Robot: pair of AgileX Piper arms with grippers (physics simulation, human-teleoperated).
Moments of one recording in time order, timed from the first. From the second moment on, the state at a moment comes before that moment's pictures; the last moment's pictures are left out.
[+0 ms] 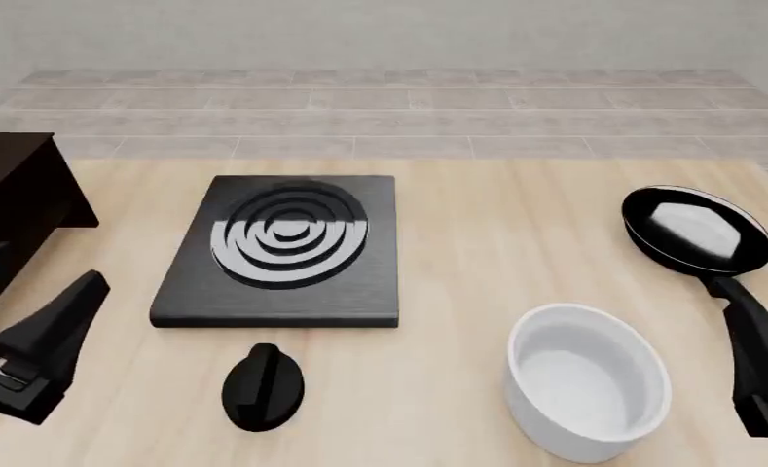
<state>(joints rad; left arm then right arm) -0.31 0.25 -0.15 -0.05 0.07 0.00 0.01 -0.01 0.00 0.00</state>
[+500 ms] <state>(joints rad) -0.57 0.57 -0.23 -0.29 0.09 0.00 0.01 -0.01 0.00 0.00</state>
